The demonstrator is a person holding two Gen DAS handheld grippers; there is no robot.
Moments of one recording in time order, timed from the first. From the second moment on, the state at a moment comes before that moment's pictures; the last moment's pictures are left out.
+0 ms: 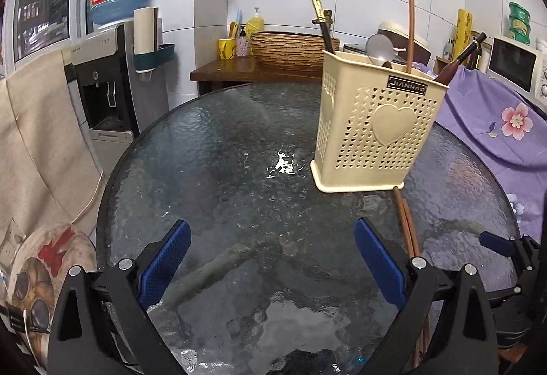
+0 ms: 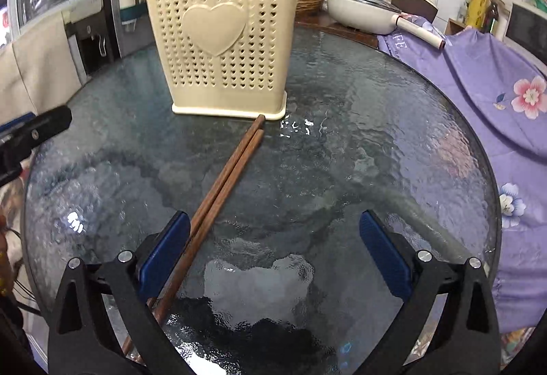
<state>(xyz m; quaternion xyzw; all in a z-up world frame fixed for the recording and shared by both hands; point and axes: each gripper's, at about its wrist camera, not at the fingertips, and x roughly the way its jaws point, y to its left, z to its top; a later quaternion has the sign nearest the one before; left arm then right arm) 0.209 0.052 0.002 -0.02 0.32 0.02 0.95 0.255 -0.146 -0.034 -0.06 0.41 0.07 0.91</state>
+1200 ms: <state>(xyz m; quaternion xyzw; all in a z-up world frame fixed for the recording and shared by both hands) 0.234 0.000 -0.014 0.03 0.37 -0.03 0.93 0.314 -0.175 -0.046 0.02 0.46 0.04 0.89</state>
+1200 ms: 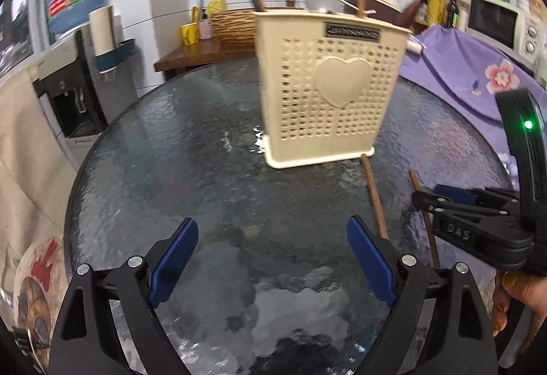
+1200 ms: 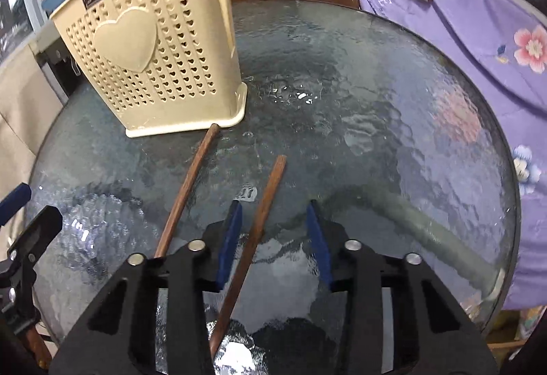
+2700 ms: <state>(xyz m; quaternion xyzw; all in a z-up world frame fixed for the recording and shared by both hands) 0.335 -0.084 -0.040 0.02 0.45 -0.11 0.89 0.335 -0.221 -0.049 0.05 0.47 0.07 0.88</state>
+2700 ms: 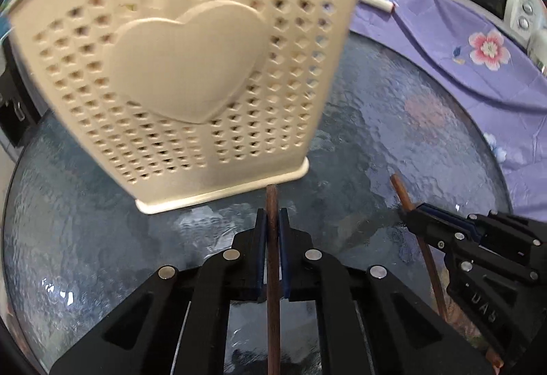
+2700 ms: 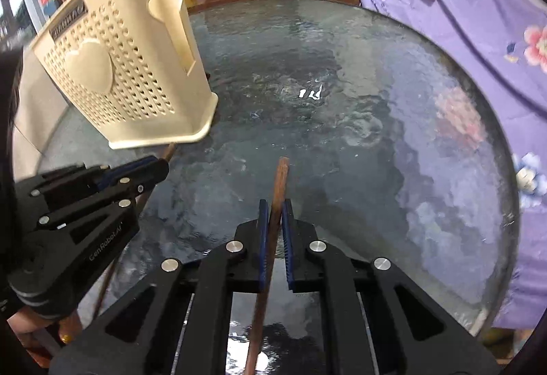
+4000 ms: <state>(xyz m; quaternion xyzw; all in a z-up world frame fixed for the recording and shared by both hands) 0.212 -0.001 0.113 -0.07 0.26 -0.18 0.95 0.245 -0.207 0.107 0.13 0.27 0.24 0.92</state>
